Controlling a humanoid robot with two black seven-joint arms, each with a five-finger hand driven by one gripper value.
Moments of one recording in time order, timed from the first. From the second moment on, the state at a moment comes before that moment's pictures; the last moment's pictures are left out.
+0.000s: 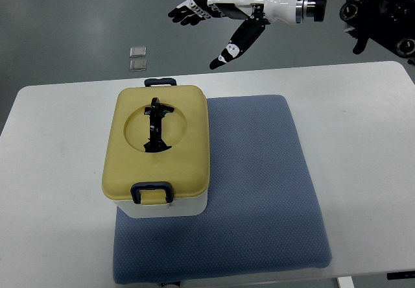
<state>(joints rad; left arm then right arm) 0.03 0.00 -0.02 -0.13 0.02 -0.09 0.04 1.38 -0.34 0.33 0.83 -1.16 0.59 0.51</state>
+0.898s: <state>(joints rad) 0.03 0.00 -0.02 -0.13 0.02 -0.09 0.04 1.61 -0.10 0.16 0.94 -1.66 0.58 0.57</state>
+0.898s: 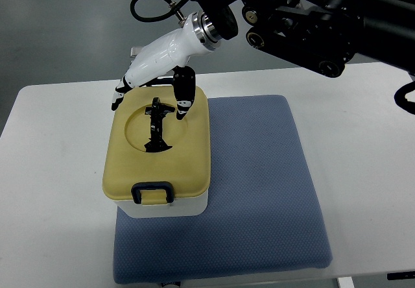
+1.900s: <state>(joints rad) 0.03 0.00 -0.02 -0.13 0.02 -0.09 0.04 1.59 -0.05 0.11 0.92 -1.70 0.51 0.56</state>
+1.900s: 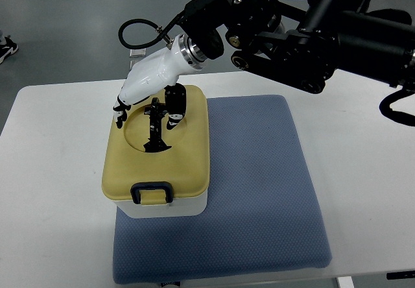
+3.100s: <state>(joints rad) 0.03 0.00 -0.02 -0.13 0.02 -0.09 0.04 1.59 -0.05 0.13 0.93 -1.72 0.49 0.57</state>
